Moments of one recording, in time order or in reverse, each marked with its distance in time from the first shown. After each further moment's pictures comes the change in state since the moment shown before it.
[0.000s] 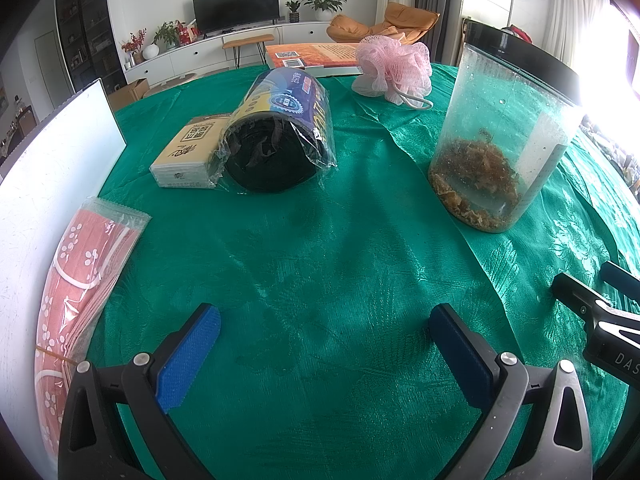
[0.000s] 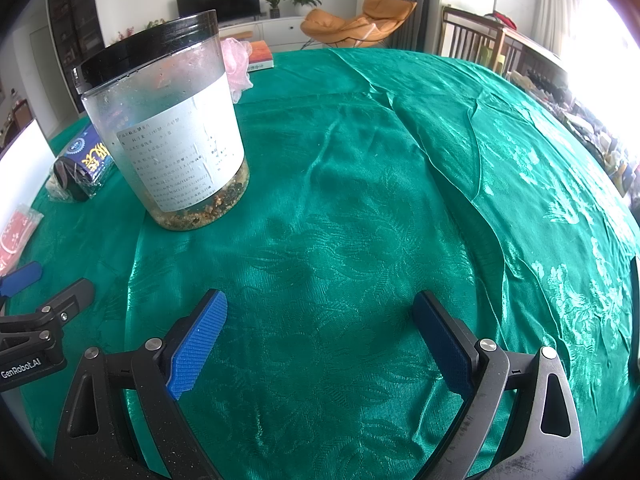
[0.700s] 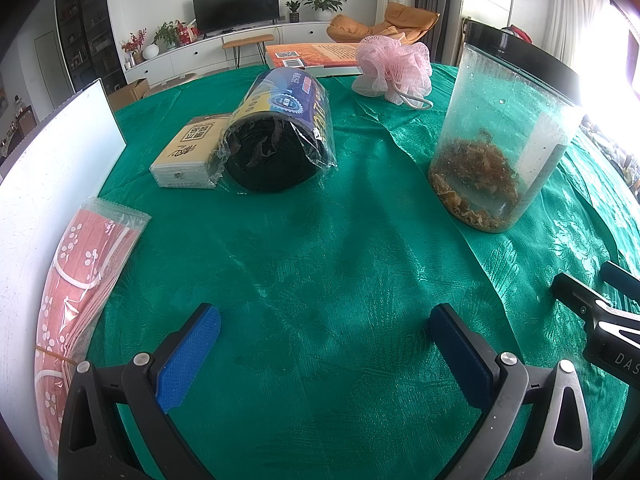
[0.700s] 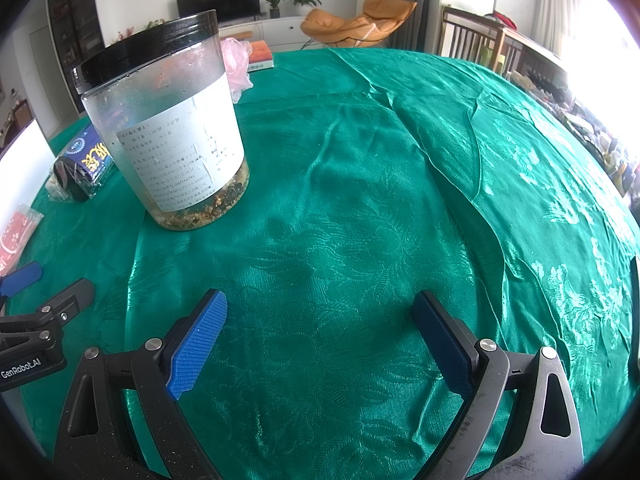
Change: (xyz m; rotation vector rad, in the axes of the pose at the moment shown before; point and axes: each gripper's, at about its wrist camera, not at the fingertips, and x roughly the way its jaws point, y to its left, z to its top) left arm 0.000 0.000 0.000 0.000 0.000 0.001; right arm 0.000 0.000 0.000 0.000 0.000 0.000
